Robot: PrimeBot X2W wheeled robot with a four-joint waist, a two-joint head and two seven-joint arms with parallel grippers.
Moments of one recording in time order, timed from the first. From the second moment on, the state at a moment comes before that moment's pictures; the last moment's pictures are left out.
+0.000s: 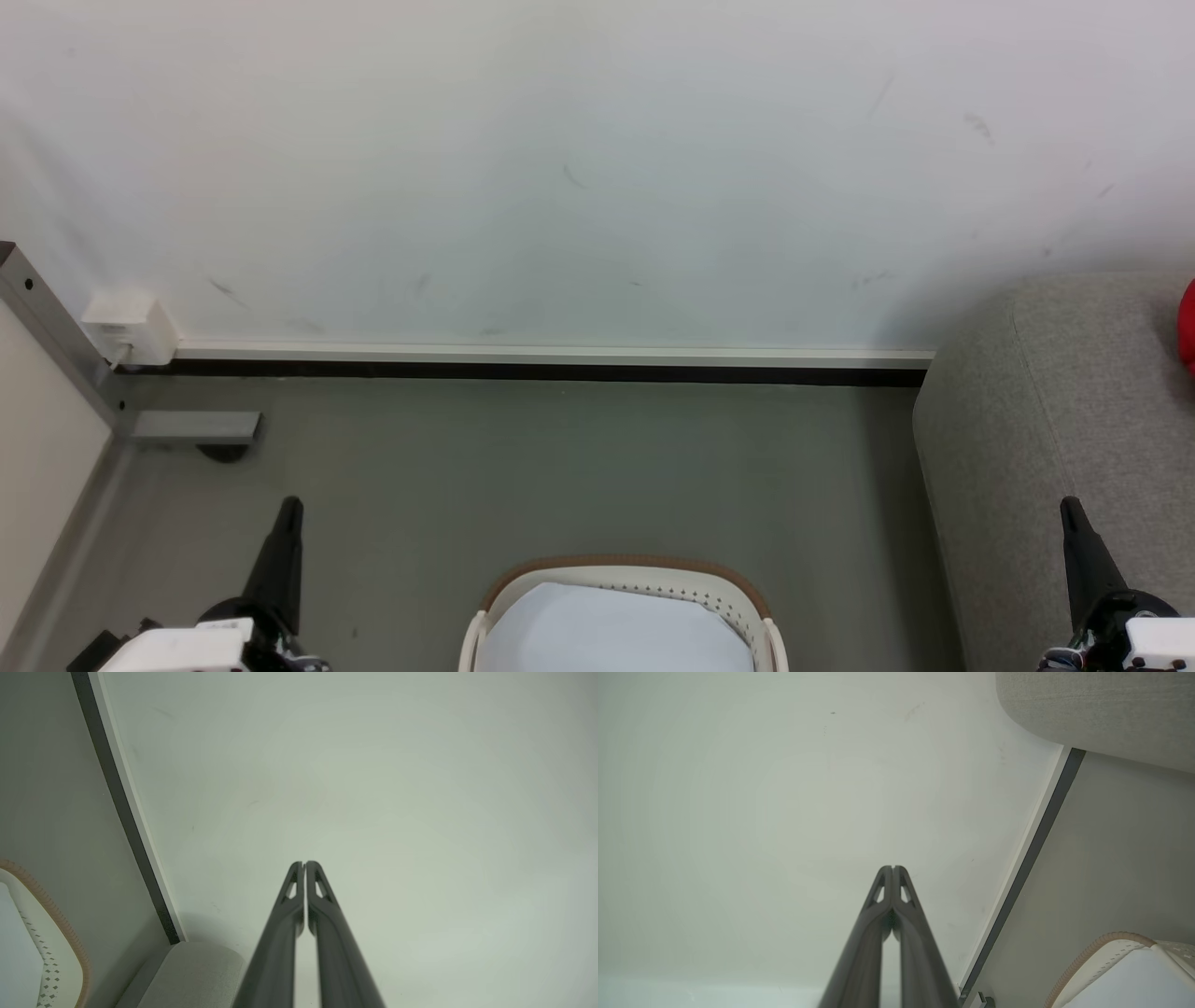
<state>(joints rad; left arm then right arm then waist) -0.11 0.05 0.11 0.25 -1.61 -0.13 0.11 -0.10 -0.05 -0.11 0.25 1.61 0.13 0.11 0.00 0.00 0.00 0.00</state>
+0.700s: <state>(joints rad) -0.11 0.05 0.11 0.25 -1.61 -0.13 0.11 -0.10 -0.05 -0.11 0.25 1.61 0.13 0.11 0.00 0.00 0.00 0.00</state>
